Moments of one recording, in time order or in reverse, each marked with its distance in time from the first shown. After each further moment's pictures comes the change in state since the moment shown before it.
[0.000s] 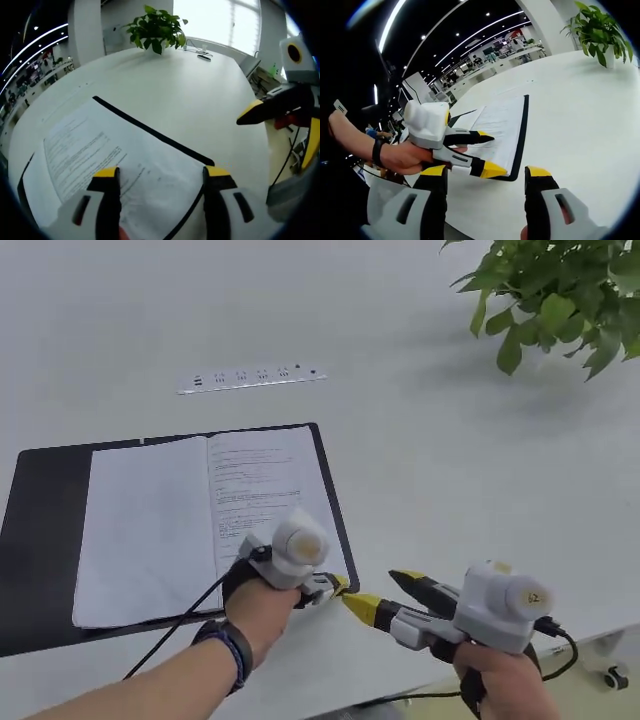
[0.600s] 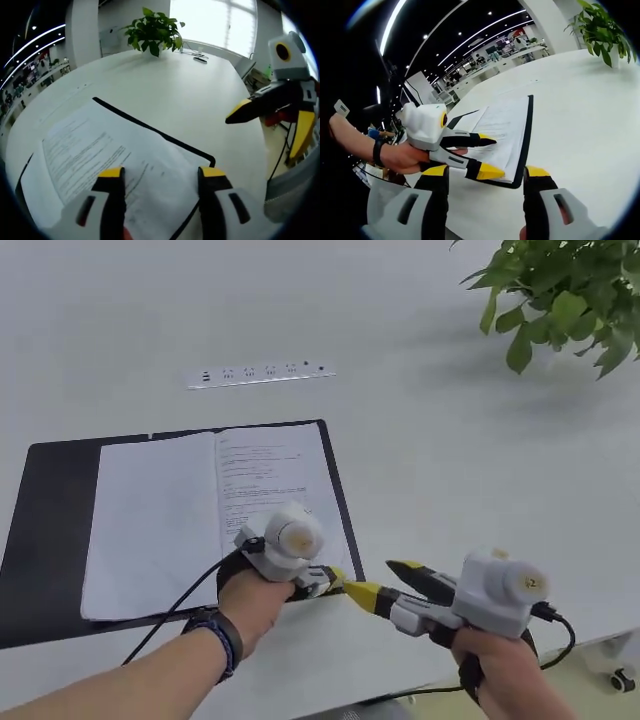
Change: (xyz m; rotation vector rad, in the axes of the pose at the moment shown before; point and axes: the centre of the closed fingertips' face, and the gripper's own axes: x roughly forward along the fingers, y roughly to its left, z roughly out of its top) left arm -0.006 0.008 -0.002 0.006 -0.018 -0.049; right arm 0.020 0.003 0.008 -0.007 0.010 0.035
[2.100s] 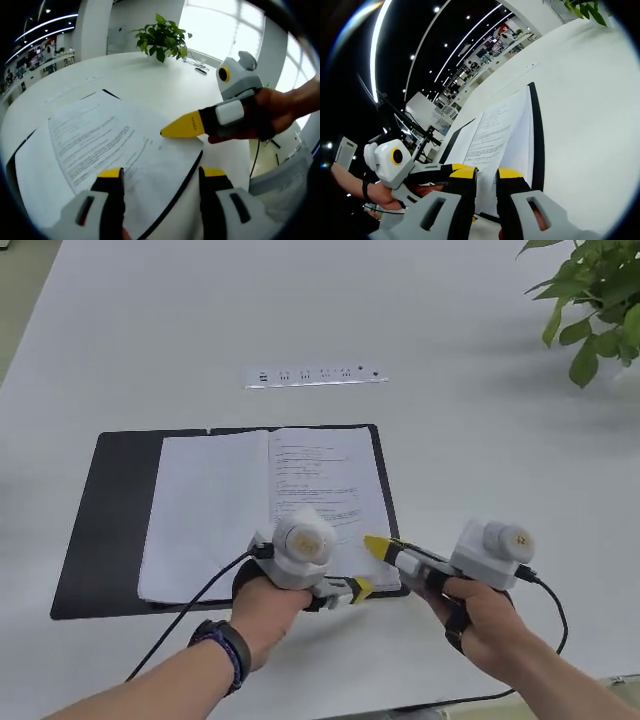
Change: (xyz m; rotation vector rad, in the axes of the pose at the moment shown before) left arm -0.040 -0.002 -0.015 -0.131 -0.049 -0.056; right arm 0.078 -0.018 0.014 0.249 -0.047 0.083
